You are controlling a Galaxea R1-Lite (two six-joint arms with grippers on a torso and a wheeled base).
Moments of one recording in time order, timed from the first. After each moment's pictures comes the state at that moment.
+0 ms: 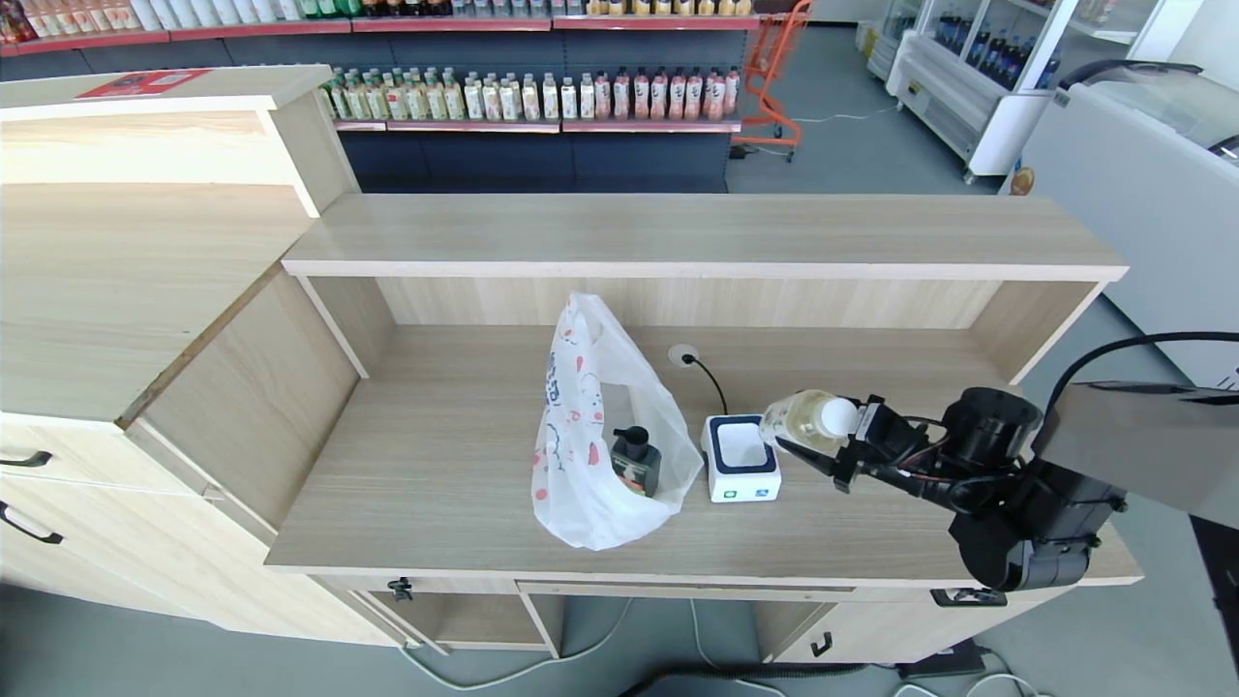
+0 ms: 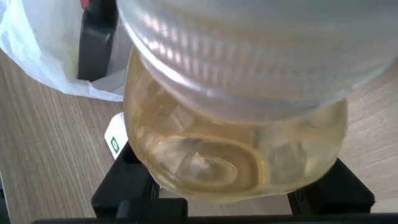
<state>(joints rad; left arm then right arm) 0.00 0.00 0.00 0.00 -0.02 0.00 0.09 2.39 -0.86 -1.57 0.80 -0.75</state>
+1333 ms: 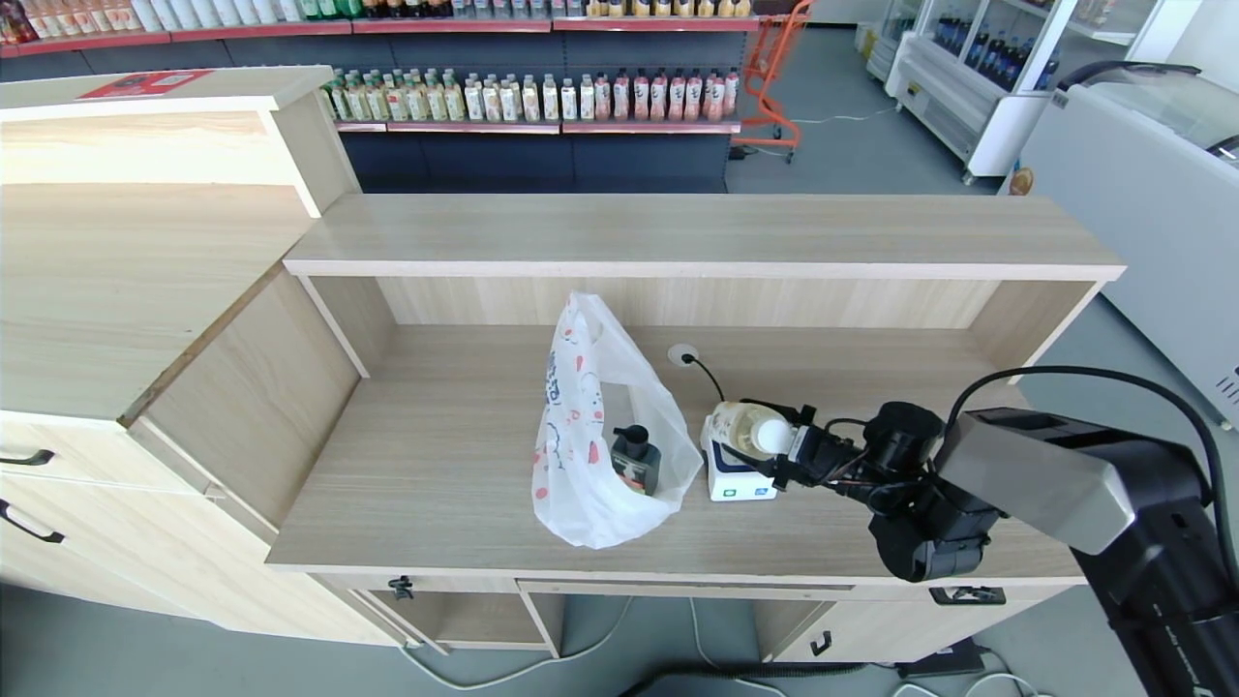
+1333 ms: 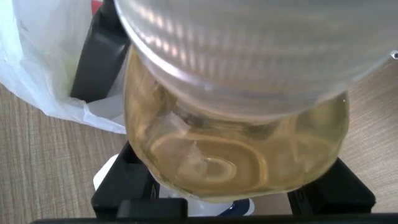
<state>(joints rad) 0.00 0.00 0.00 0.00 -0.02 0.00 0.18 2.63 -1.16 -1.57 0.80 -0.82</state>
